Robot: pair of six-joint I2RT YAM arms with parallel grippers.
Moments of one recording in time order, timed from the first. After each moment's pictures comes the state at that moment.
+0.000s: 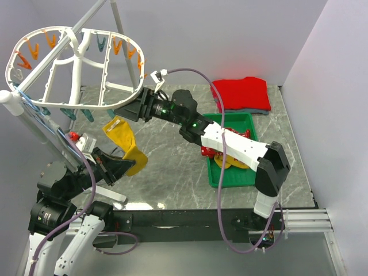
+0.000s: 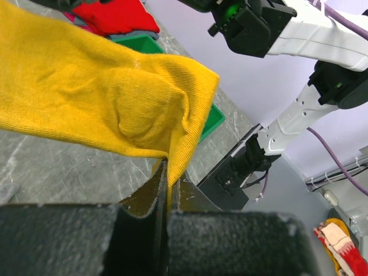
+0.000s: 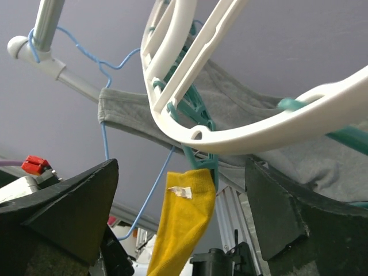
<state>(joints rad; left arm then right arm) -0.29 0.35 0.94 -0.63 0.58 -0.50 0.92 1.78 1.59 0.39 -0.38 0.96</state>
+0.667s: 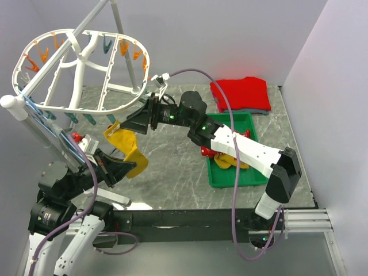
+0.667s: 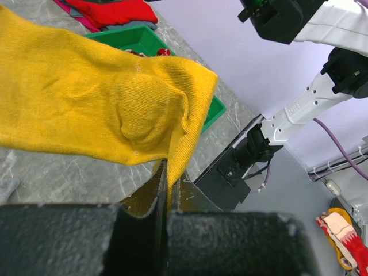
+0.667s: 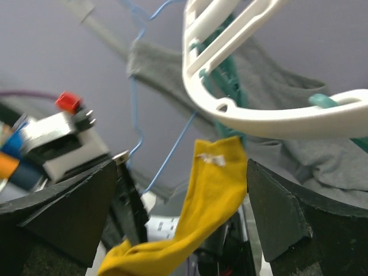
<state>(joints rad) -0.29 0.35 0.94 -0.66 0.61 -0.47 0.92 1.66 1.50 0.35 -0.50 0.83</state>
